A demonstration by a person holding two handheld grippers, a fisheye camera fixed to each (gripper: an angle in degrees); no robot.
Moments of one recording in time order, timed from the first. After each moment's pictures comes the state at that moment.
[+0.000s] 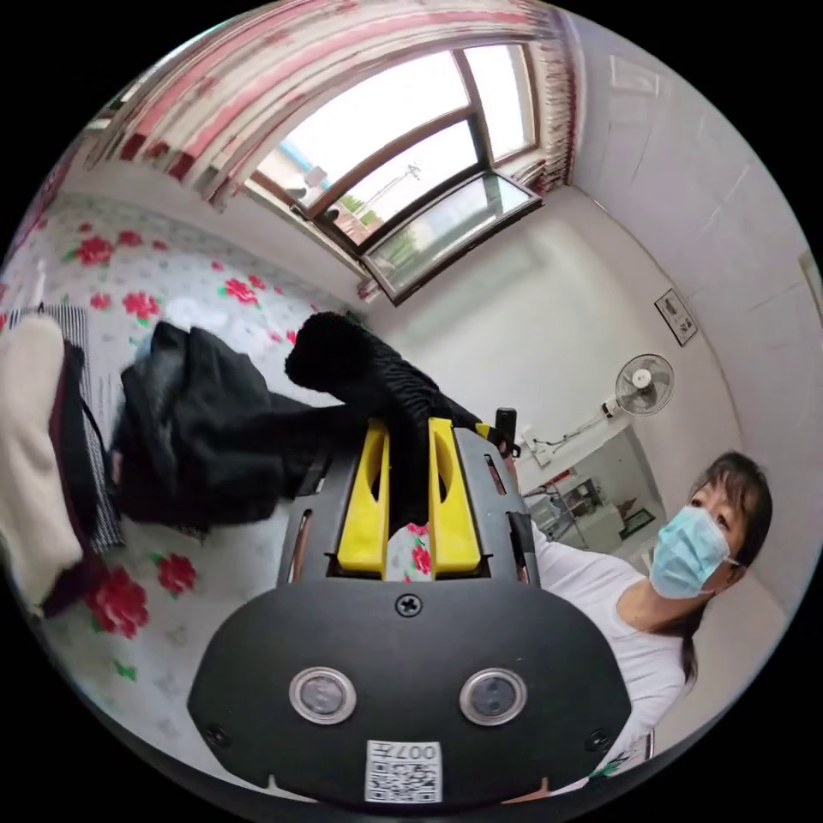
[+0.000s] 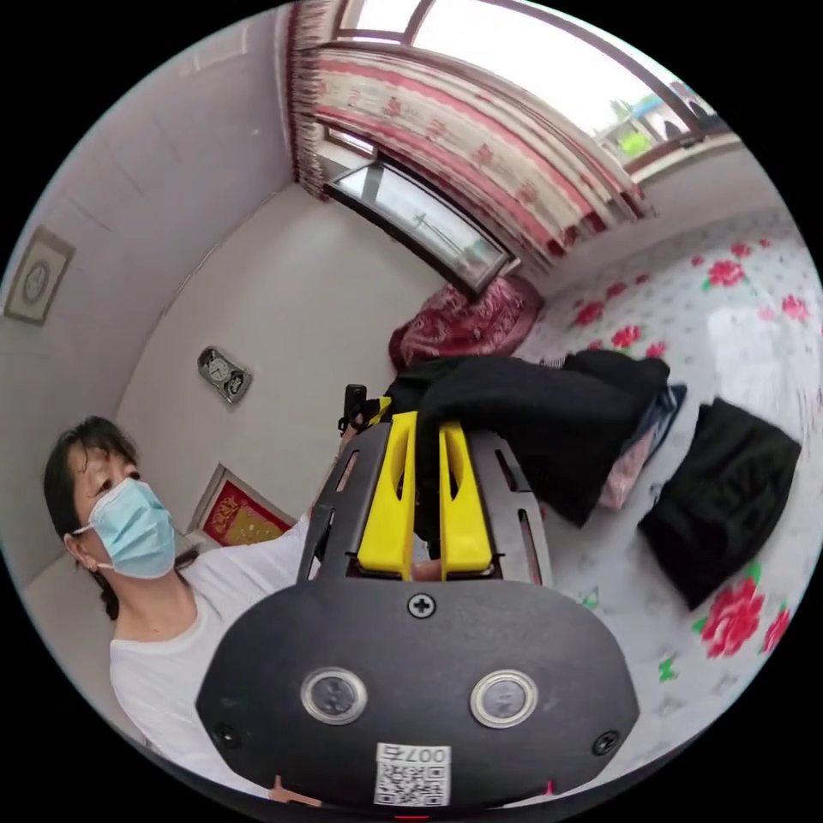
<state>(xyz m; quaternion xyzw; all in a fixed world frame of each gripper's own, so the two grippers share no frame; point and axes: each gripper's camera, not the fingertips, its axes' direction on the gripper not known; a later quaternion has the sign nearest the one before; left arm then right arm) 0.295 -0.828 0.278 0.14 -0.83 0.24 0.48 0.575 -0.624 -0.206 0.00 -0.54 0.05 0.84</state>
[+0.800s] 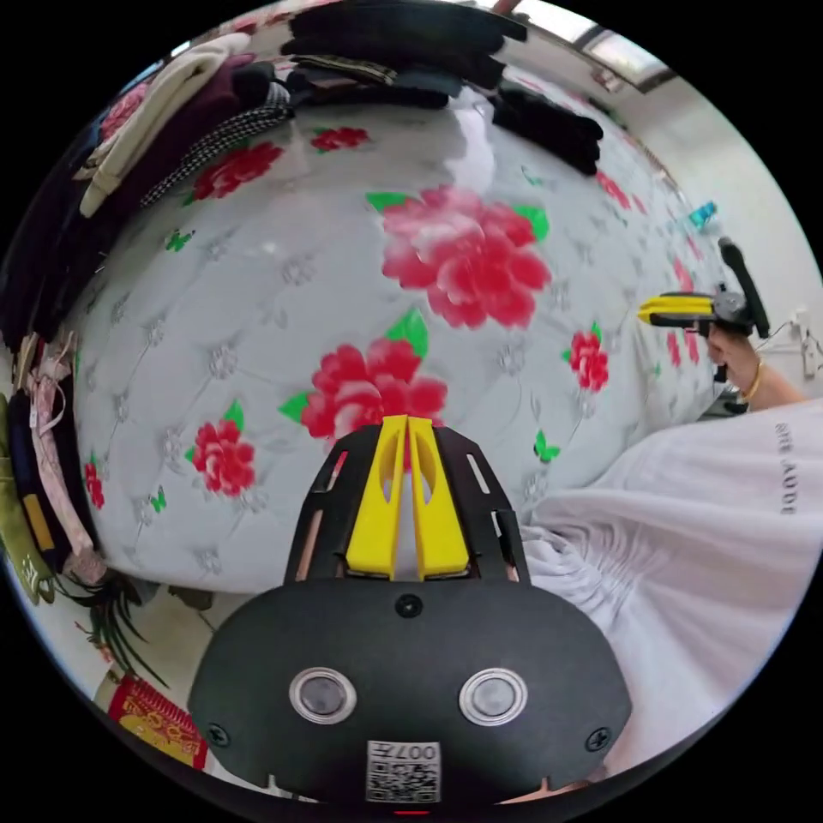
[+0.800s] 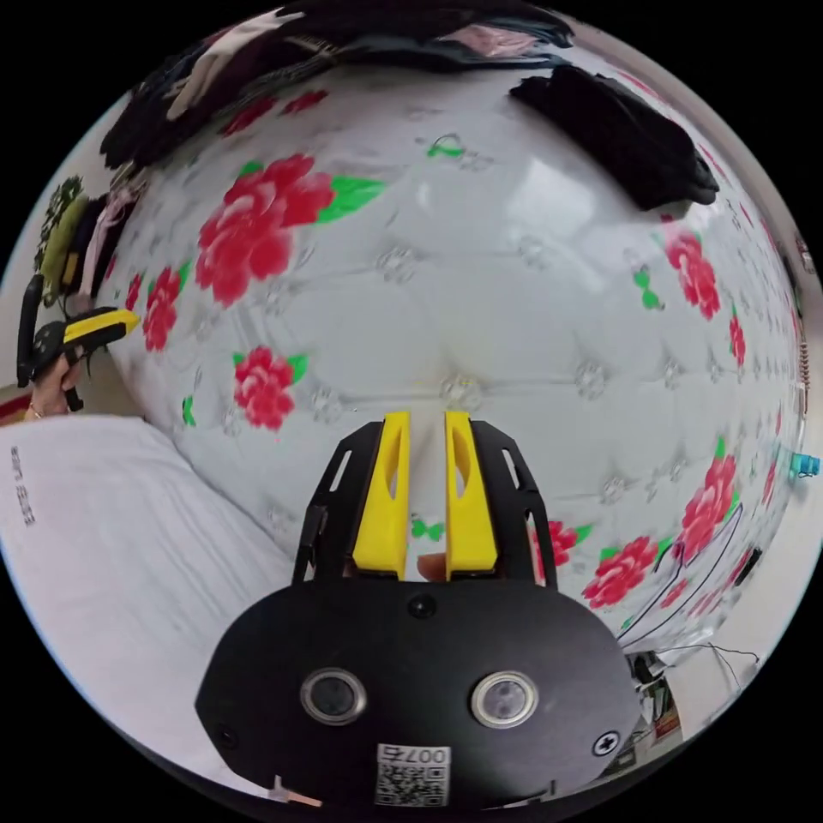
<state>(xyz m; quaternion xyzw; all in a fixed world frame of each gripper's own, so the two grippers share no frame) 0.013 -0.551 0.058 0.16 -0.96 -0.17 0.13 0.321 -0.397 -0.122 -0.43 -0.09 -0.13 0.89</state>
